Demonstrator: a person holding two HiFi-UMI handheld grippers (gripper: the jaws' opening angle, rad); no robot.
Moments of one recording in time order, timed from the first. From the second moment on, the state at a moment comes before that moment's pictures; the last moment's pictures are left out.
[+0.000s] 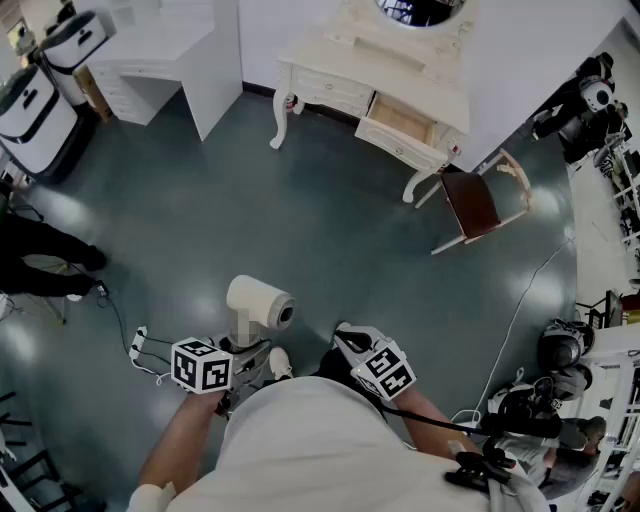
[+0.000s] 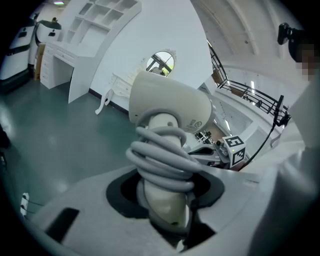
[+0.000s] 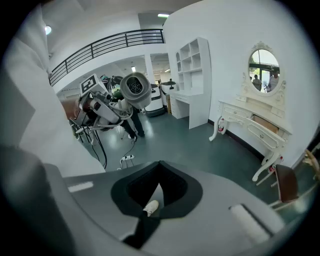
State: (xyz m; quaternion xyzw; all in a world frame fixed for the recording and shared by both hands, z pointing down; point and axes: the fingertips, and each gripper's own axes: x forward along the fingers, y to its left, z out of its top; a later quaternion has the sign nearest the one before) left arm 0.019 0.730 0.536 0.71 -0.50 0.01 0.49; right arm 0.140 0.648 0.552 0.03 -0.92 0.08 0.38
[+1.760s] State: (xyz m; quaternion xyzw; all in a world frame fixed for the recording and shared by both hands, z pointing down) left arm -0.077 0.250 0.524 0.78 -0.39 0.21 0.45; right arm 0.096 0.239 0.565 0.25 -0.90 0.21 0.29
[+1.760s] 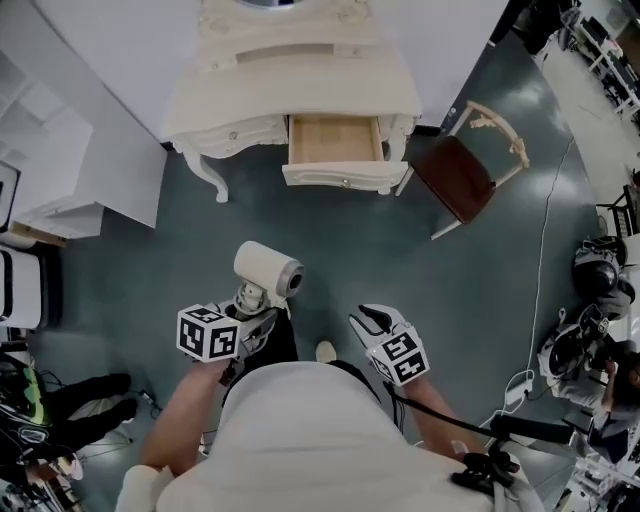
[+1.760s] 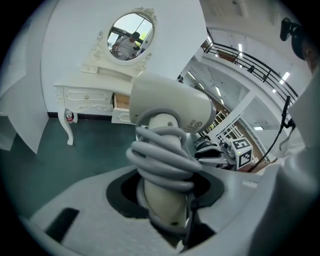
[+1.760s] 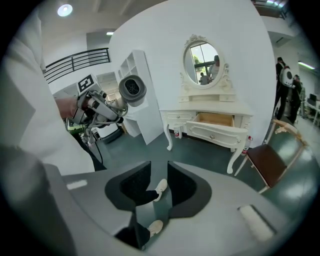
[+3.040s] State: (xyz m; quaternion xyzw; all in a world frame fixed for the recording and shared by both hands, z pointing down) left arm -0.081 -0.169 0.637 0.78 -0.25 0.38 0.42; right arm 0.085 -0.097 0.546 0.38 -0.85 0.23 0.28
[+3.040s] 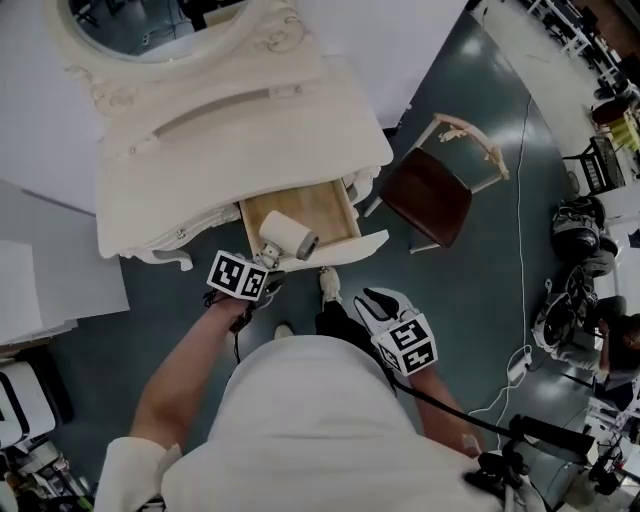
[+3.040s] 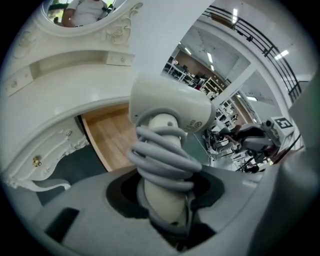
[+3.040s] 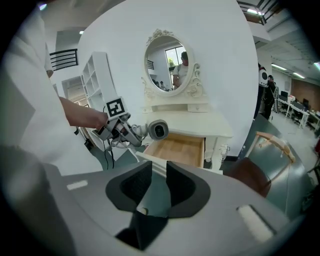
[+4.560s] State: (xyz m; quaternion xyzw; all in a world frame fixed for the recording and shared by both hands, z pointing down) left arm -0.007 -0.325 0.807 0.70 -0.25 0.51 0.43; right arm 0.216 -0.235 0.586 0.35 -0.82 0.30 0.34
